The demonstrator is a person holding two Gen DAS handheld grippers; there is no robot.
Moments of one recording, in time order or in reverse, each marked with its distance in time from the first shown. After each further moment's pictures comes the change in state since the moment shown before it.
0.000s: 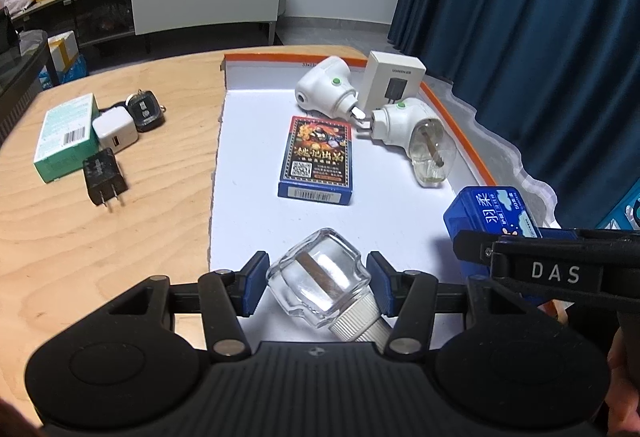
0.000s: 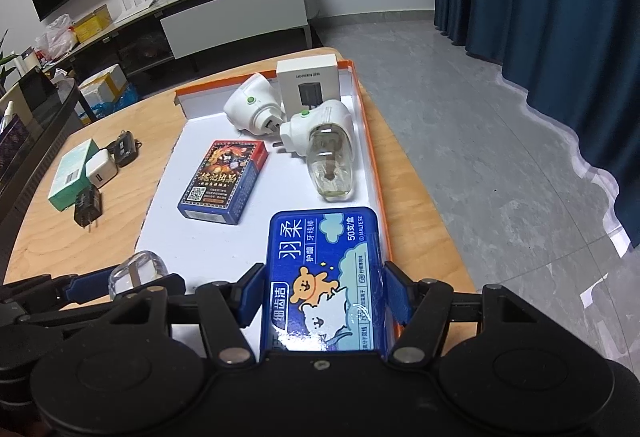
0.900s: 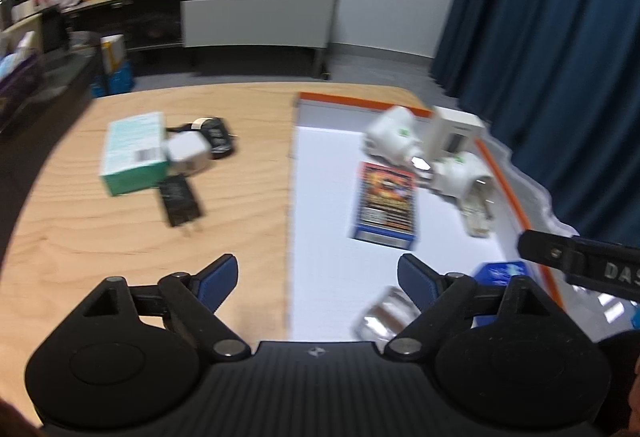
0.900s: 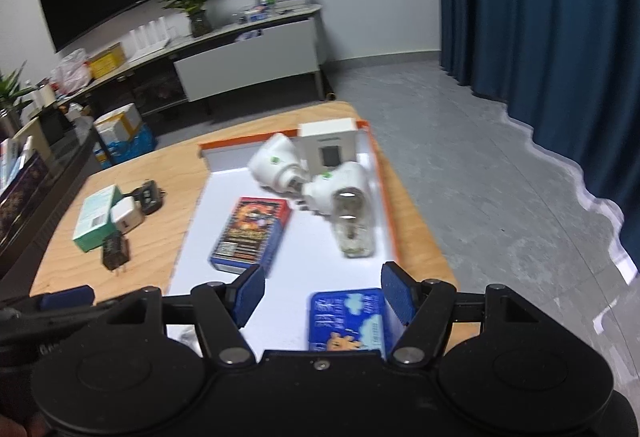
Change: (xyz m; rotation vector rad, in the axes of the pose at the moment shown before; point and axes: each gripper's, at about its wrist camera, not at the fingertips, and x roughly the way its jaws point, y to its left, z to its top) left arm -0.029 0.045 0.018 -0.102 -0.073 0.107; right arm -0.029 0.017 0.017 -0.008 -0.137 0.037
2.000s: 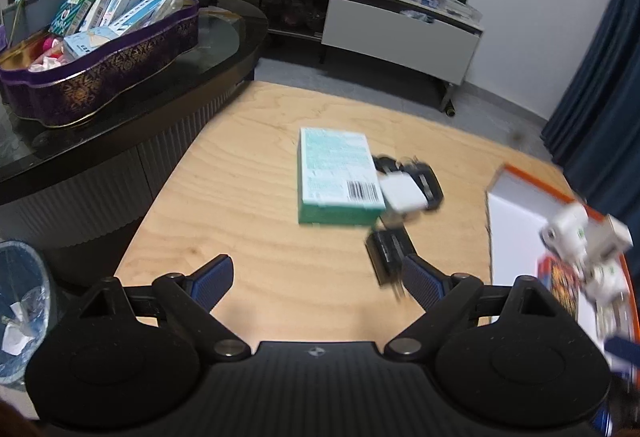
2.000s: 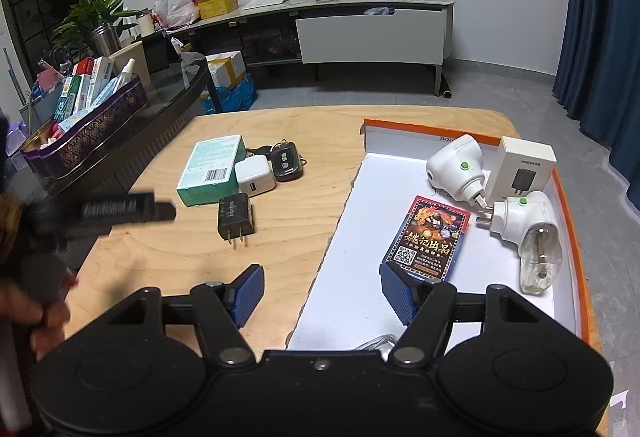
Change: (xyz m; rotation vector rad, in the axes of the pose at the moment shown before) left arm 0.018 0.140 0.031 -0.289 -0.029 0.210; right arm 0.037 0.116 0.001 -0.243 0.074 0.207
